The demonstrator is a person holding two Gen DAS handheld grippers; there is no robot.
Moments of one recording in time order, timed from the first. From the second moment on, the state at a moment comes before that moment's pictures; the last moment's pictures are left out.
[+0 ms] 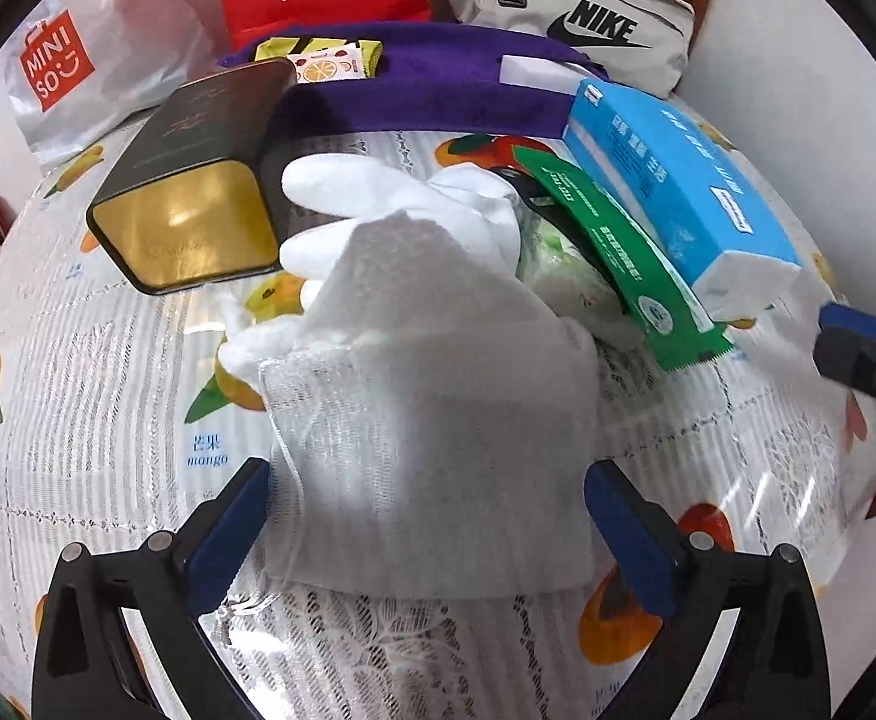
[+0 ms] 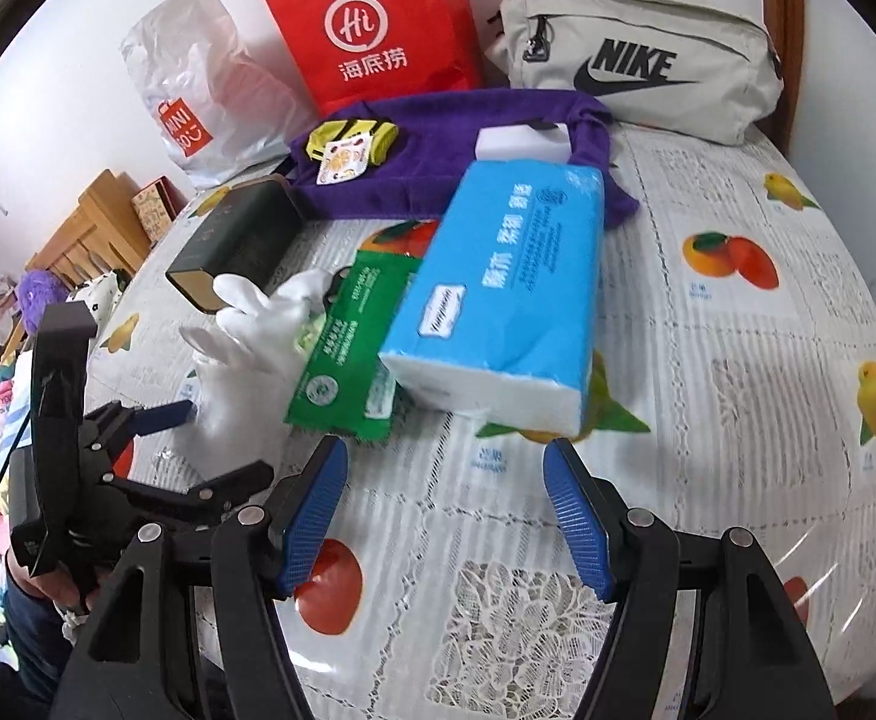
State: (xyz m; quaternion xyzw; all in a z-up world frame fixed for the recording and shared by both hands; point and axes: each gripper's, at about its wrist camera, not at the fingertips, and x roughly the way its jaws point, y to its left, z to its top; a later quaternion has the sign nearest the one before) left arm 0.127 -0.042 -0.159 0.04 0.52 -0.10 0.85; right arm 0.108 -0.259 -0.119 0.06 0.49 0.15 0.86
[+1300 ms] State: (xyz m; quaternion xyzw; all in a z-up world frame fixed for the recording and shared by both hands) left arm 0.115 0.041 -0.150 -0.02 0.50 -0.14 0.85; right arm 0.161 -0.180 -0.159 0.08 0.56 0.13 0.82
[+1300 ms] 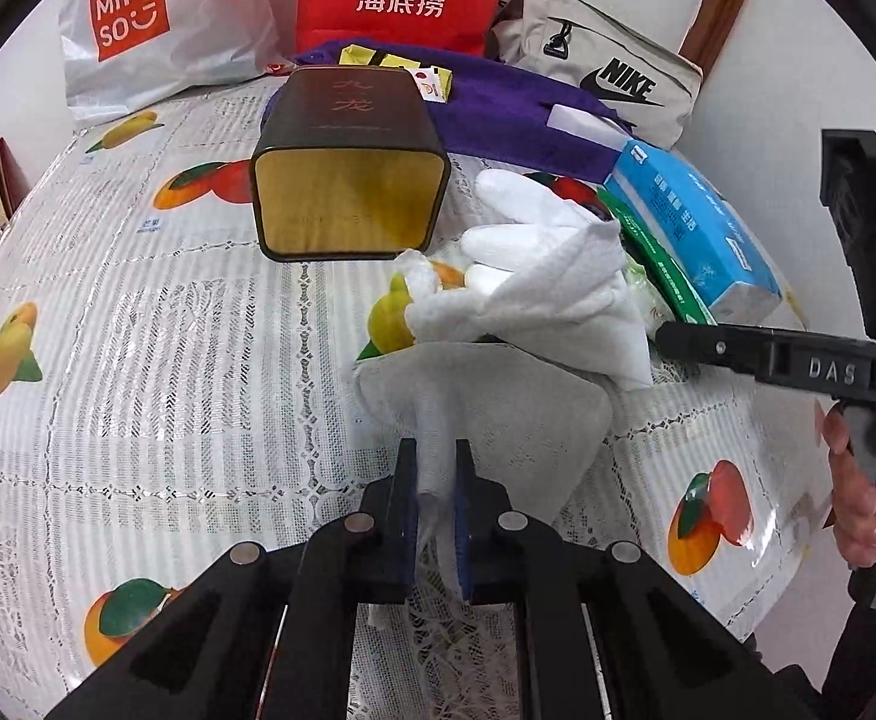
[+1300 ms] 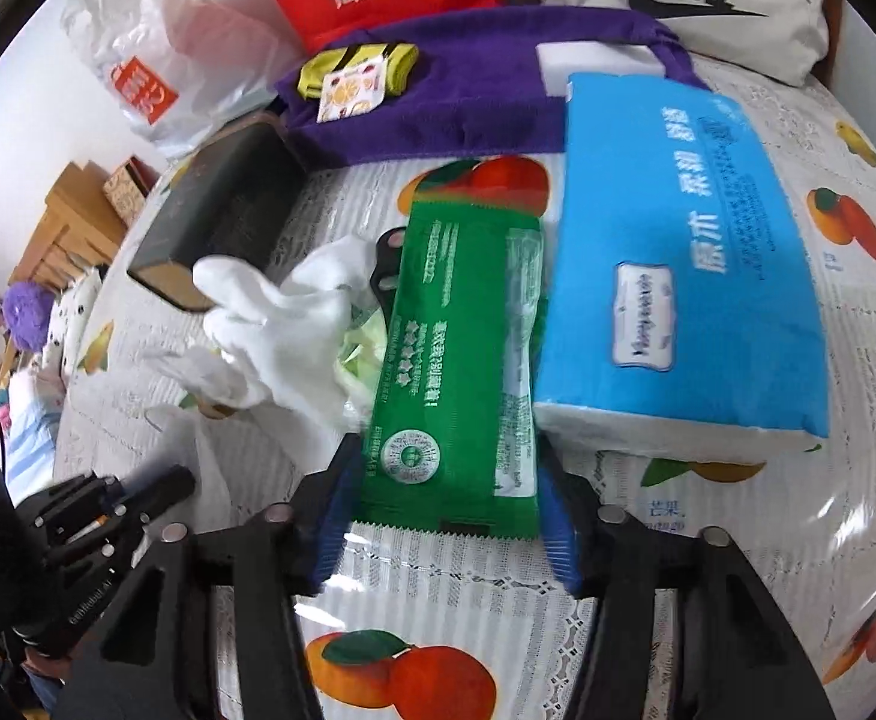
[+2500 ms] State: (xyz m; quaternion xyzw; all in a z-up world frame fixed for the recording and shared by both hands) left arm 0.113 0.036 -0.144 -0.02 0.49 -0.13 0.86; right arm 0.096 -0.181 -0.154 -0.05 0.49 0.15 0.86
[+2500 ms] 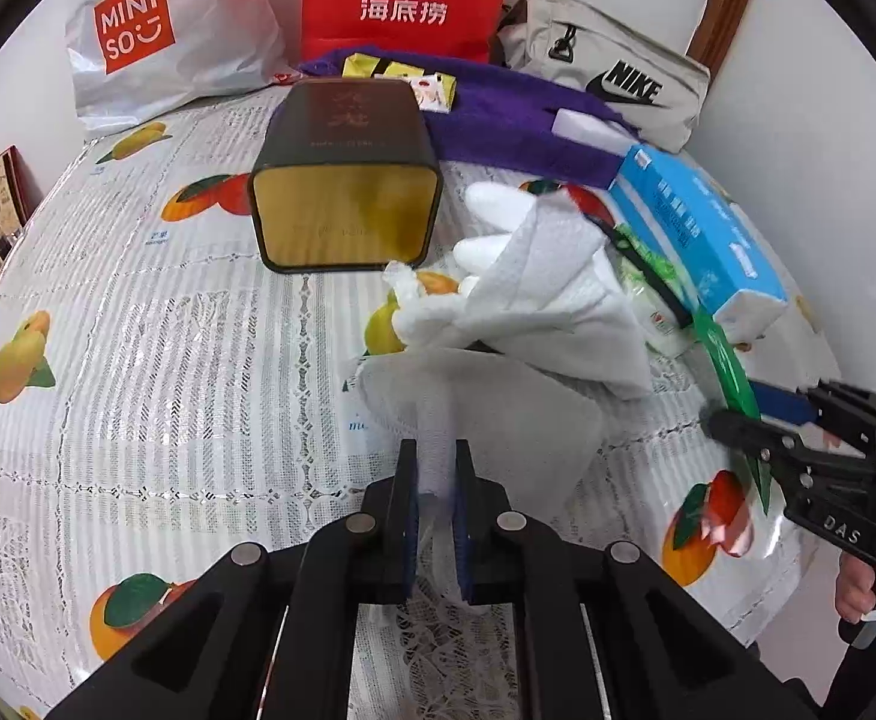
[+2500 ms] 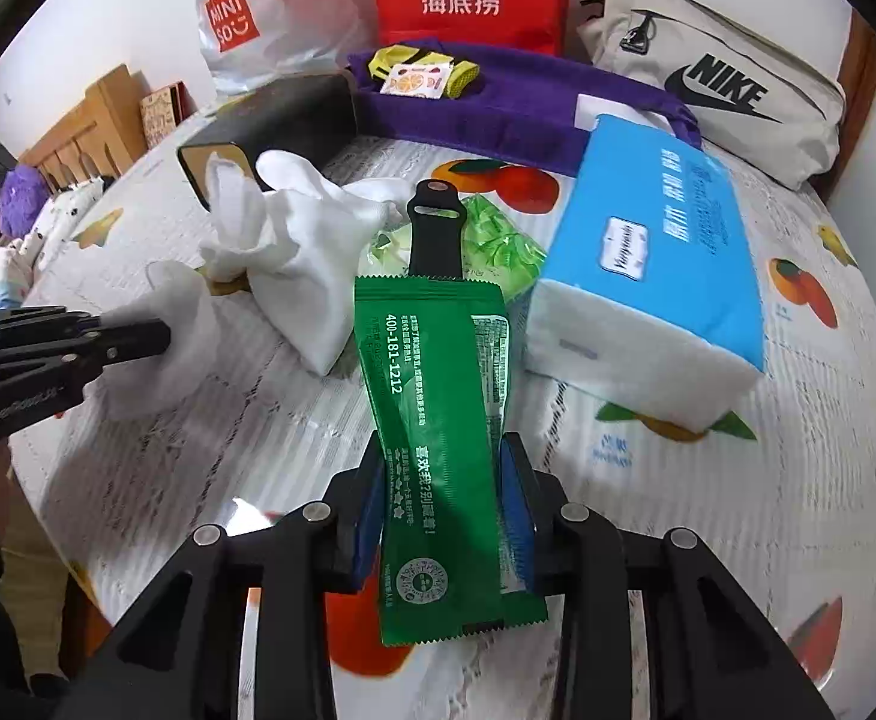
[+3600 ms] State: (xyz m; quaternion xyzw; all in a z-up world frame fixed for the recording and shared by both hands) left arm 0.134 0.058 -0.061 -0.06 0.44 -0.09 0.89; right arm 0.074 -0.239 -0.087 0.00 0.46 0.17 0.87
